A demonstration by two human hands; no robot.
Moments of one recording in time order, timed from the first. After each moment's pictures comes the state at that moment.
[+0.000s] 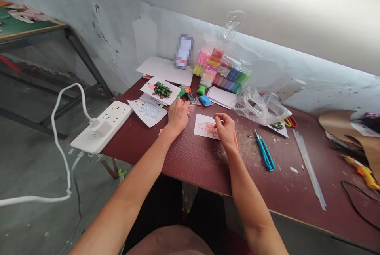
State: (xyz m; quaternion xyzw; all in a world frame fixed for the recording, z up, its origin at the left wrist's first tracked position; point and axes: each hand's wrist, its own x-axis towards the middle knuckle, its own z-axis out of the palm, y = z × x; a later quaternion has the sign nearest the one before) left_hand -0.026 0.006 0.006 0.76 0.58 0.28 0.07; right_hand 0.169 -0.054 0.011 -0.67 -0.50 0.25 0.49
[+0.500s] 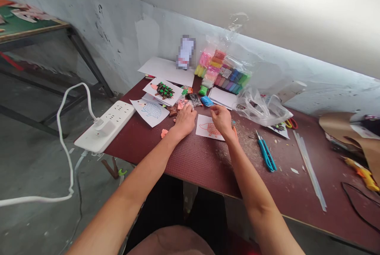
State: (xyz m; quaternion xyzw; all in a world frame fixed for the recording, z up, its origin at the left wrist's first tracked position) left_hand -0.013 -0.001 -0.006 0.84 0.50 0.19 0.07; right_hand 0.169 -0.004 0.011 -0.72 -0.63 0.09 0.29
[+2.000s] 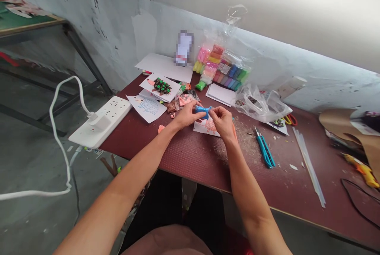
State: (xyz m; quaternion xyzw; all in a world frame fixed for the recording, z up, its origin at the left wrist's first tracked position) left_hand -0.007 0.002 0.001 0.56 0.34 0.42 0.63; right_hand 0.162 -0.041 0.021 -0.61 -0.56 0.29 0.48
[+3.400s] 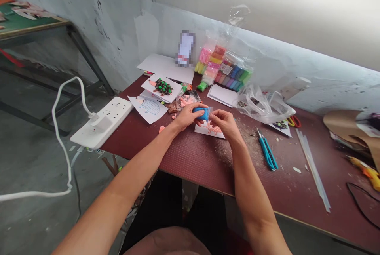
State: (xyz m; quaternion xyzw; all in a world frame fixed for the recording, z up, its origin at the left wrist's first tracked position) left_hand -0.008 -0.004 0.013 0.50 0.33 0.40 0.69; right_hand 0.172 -0.045 0.031 -0.54 -0.54 0.46 0.44
